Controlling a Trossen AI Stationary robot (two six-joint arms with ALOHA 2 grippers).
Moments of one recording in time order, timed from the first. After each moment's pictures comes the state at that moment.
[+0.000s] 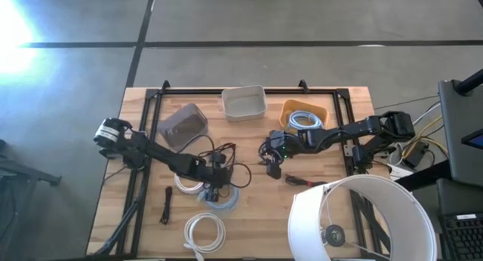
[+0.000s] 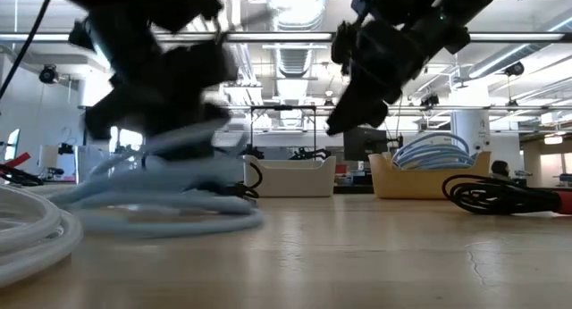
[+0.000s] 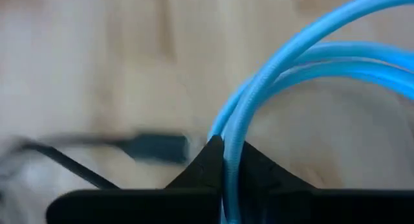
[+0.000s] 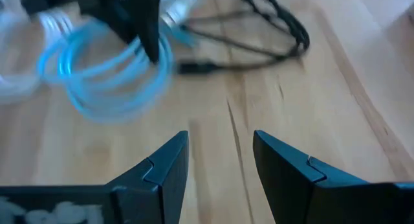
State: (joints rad) left arm -0.26 1.63 0.84 -0.13 -0.21 -0.03; right arm -0.01 1.54 0.84 -0.04 -0.06 0.26
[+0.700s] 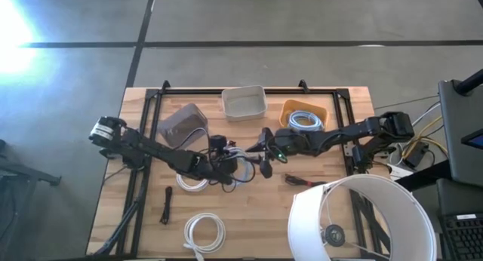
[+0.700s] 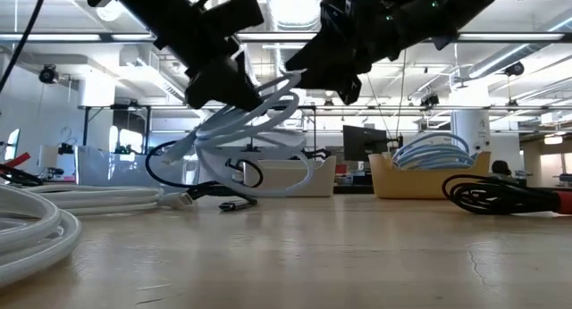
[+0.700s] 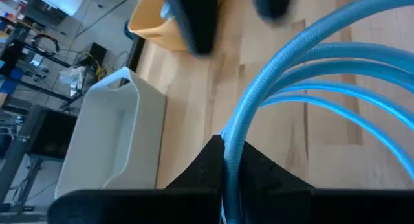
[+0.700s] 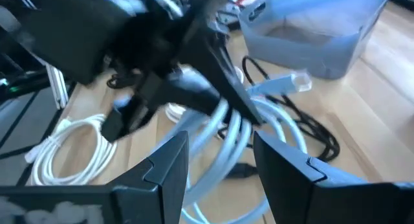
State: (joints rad) left arm -0.26 1.59 0.98 -0.16 -0.76 0.12; right arm 0.03 1.56 0.84 0.31 -0.02 0.33
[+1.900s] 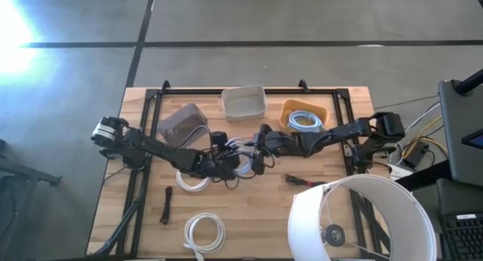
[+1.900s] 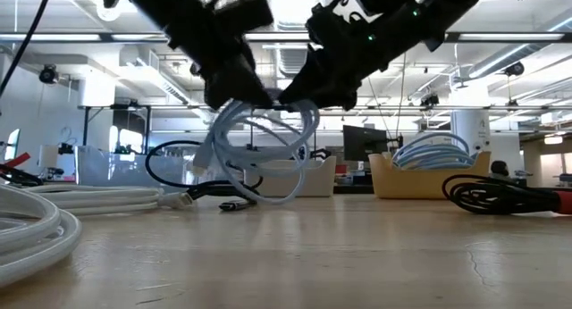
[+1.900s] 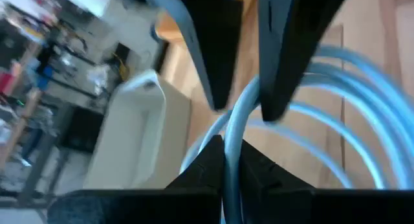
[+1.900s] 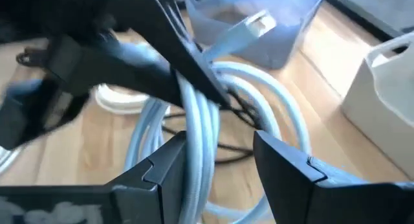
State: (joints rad) left arm -0.27 1.60 1.00 -0.12 -0.84 0.16; right arm 0.02 1.66 0.92 0.20 0.19 0.23
